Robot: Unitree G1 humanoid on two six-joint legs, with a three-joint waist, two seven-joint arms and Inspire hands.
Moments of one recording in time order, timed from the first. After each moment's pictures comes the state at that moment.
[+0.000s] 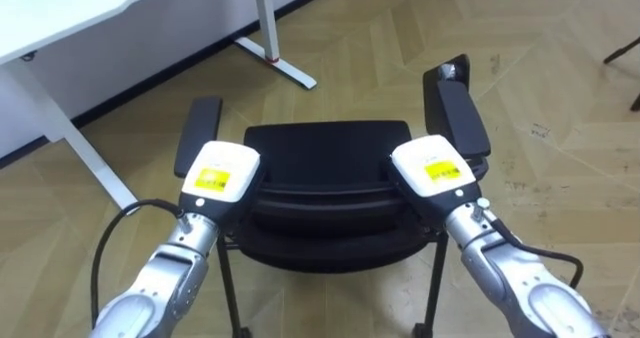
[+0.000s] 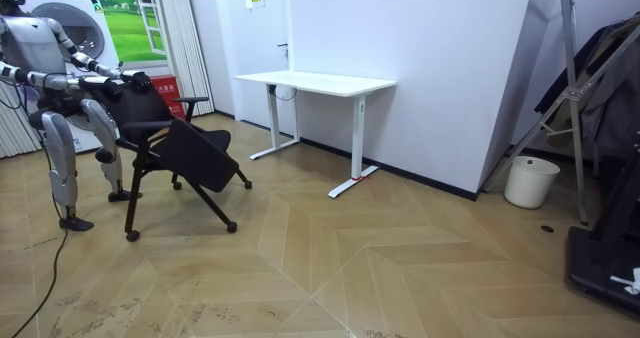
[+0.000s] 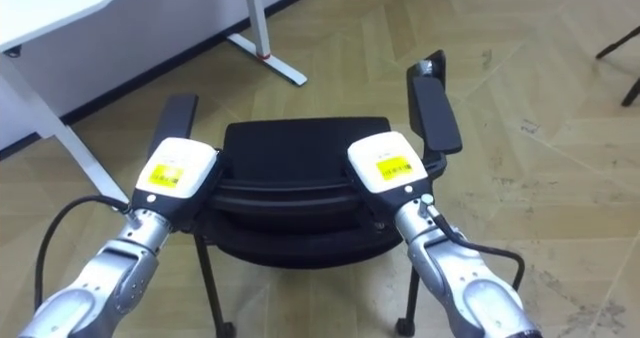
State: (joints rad) left arm -0.13 0.37 -0.37 0.42 1.11 -0.07 0.34; right arm -0.13 -0.43 0.41 0.30 -1.12 -0.07 -0.16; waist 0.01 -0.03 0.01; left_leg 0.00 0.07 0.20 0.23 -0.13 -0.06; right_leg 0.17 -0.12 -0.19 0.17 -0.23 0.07
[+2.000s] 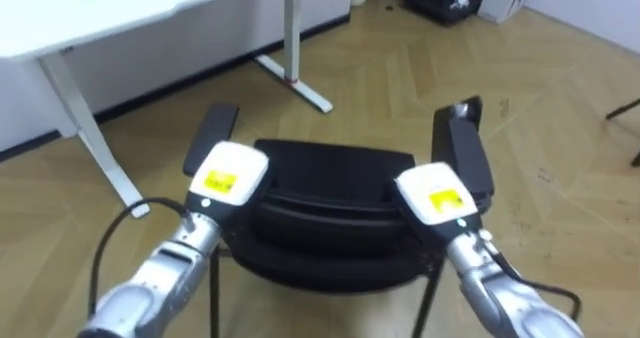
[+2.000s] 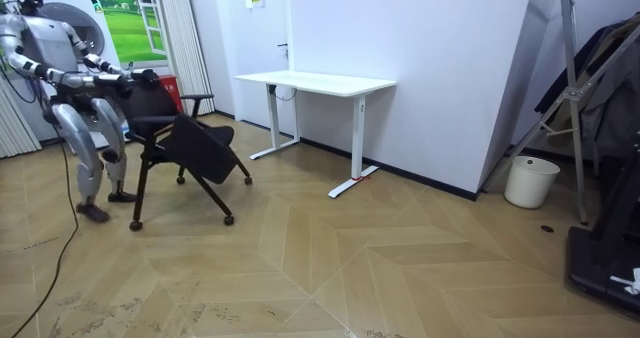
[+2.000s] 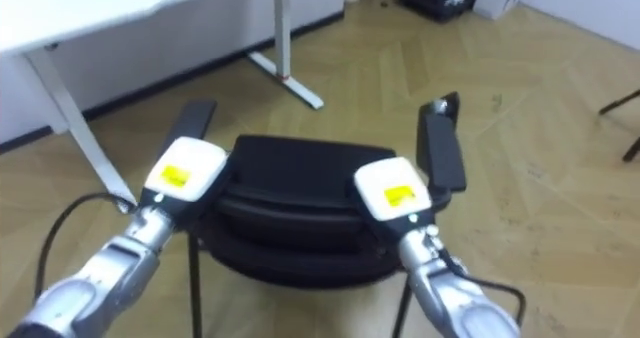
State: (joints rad) left arm -0.14 0.45 -0.35 0.53 1.13 -0.18 0.47; right arm -0.11 -0.35 0.47 0.43 -1.12 -0.09 -0.32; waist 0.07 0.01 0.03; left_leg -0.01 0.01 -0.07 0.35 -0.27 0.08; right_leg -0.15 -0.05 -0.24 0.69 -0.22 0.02
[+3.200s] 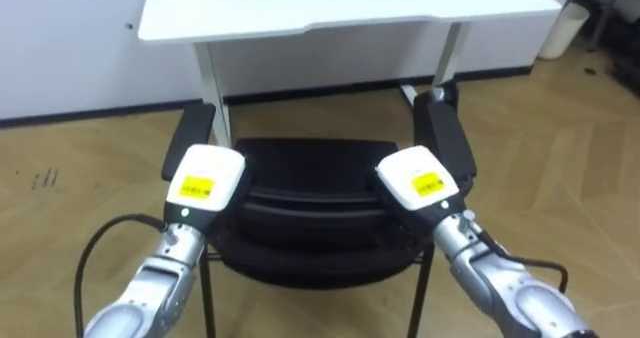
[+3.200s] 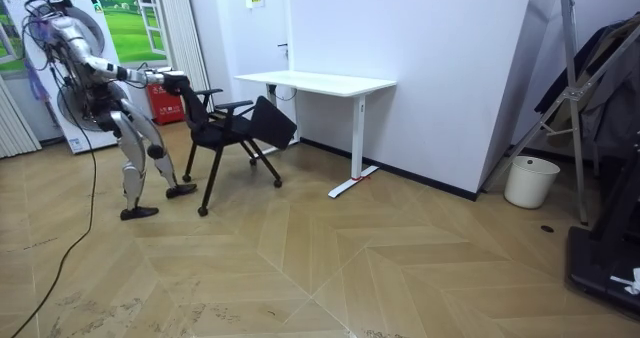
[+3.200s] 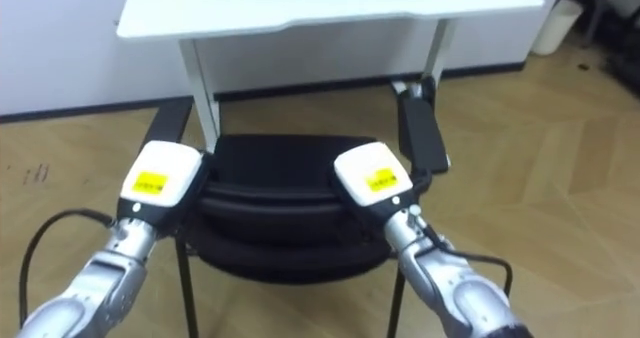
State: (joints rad) left arm -0.12 0.39 -0.35 0.49 1.09 -0.10 0.51; right arm -0.19 -0.42 0.47 0.43 -1.12 -0.15 -0.29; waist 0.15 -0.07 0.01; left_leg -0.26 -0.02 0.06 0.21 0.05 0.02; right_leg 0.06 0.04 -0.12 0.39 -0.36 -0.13
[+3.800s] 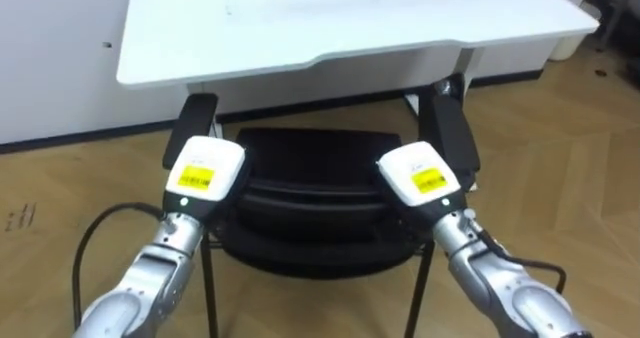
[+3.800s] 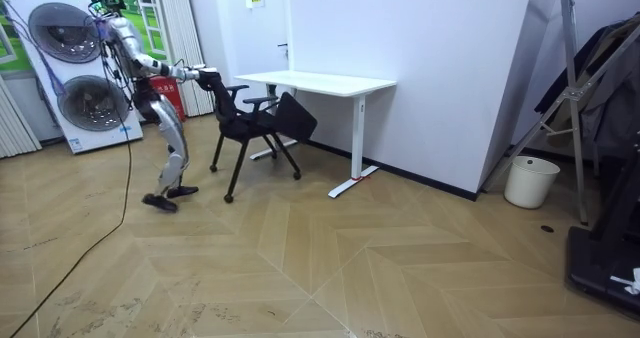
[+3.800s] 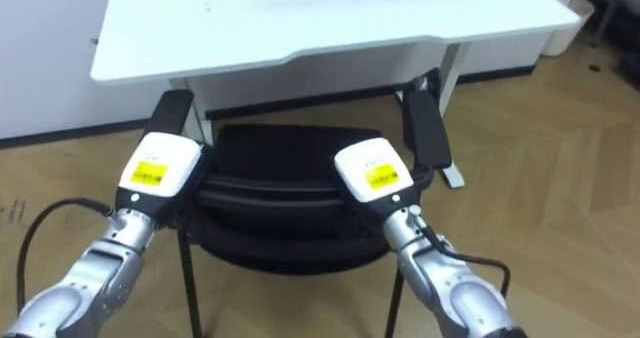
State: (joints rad) left arm -0.15 0.42 -0.36 0.50 1.09 -0.13 0.47; right arm -0.17 -0.38 0.46 0.45 -1.14 -0.12 -0.33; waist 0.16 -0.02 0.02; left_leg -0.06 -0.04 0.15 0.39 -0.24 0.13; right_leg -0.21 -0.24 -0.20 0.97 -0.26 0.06
